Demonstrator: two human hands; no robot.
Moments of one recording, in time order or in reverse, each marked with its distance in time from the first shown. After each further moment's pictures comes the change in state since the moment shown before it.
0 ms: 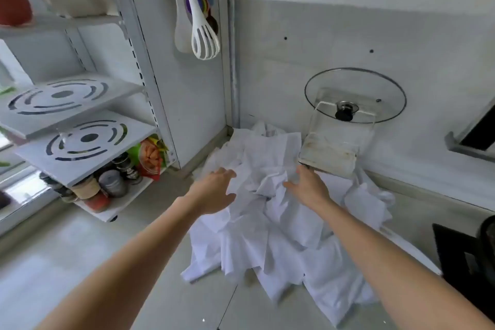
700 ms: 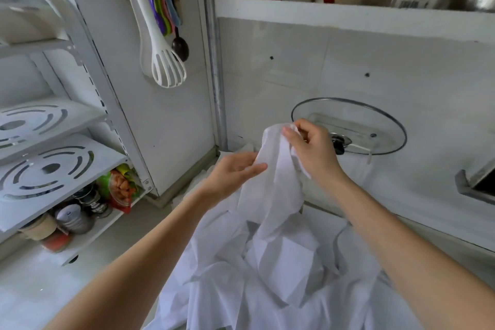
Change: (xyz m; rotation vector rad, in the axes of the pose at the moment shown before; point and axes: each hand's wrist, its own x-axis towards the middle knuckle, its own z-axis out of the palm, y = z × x) left_hand 0.118 0.072 -0.035 -0.974 0.170 0.097; right_hand 0.082 -0.039 -0.126 0.713 0.220 -0.444
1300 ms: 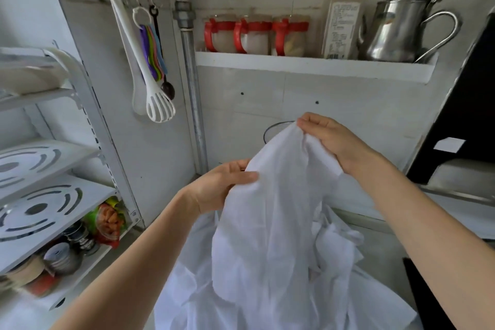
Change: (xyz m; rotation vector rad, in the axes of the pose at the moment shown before) left_hand -0.039 0.078 -0.010 -0.513 -0.556 -0.041; right_hand -0.030 -0.101 -0.090 0.228 -0.165 0.231
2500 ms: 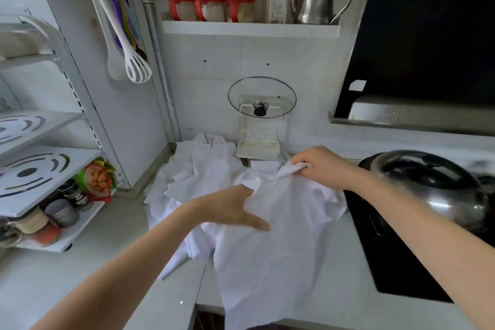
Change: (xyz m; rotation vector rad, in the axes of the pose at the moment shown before) left_hand -0.121 -0.084 0.115 1.120 -0.115 -0.253; right_hand -0.220 0.039 0.033 -0.980 -0.079 0.097
